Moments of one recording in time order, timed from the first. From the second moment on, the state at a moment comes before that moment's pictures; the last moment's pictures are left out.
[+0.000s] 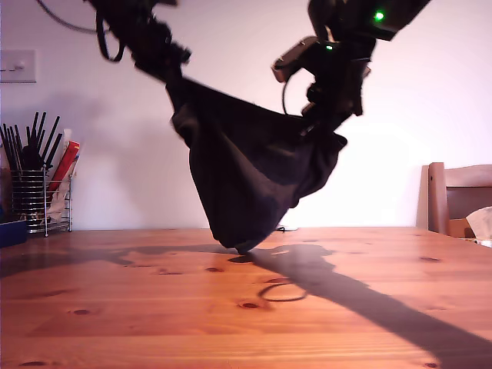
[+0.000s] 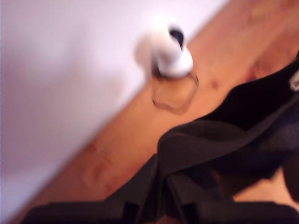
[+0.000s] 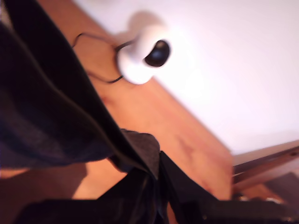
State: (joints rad) left arm -0.29 2.05 2.05 -0.58 0.17 0.50; right arm 0.38 1.95 1.57 -0.13 0.29 -0.63
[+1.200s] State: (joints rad) left arm -0.28 2.07 2.05 -0.50 0.18 0.48; right arm 0.42 1.95 1.57 0.16 0.51 -0.73
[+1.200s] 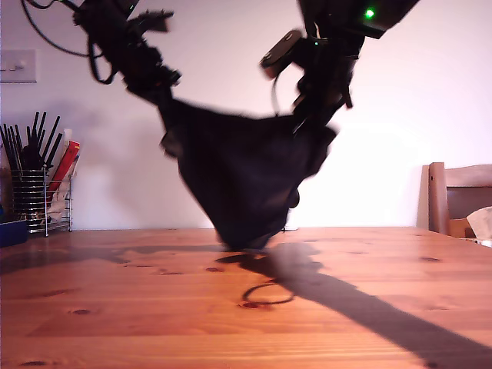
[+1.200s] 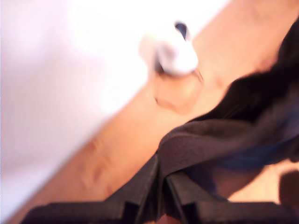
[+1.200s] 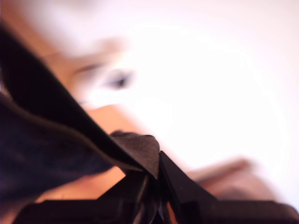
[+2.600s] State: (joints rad) left arm -0.30 2.07 1.71 -0.95 0.33 0.45; right arm 0.42 1.95 1.58 -0.77 0.03 -0.28
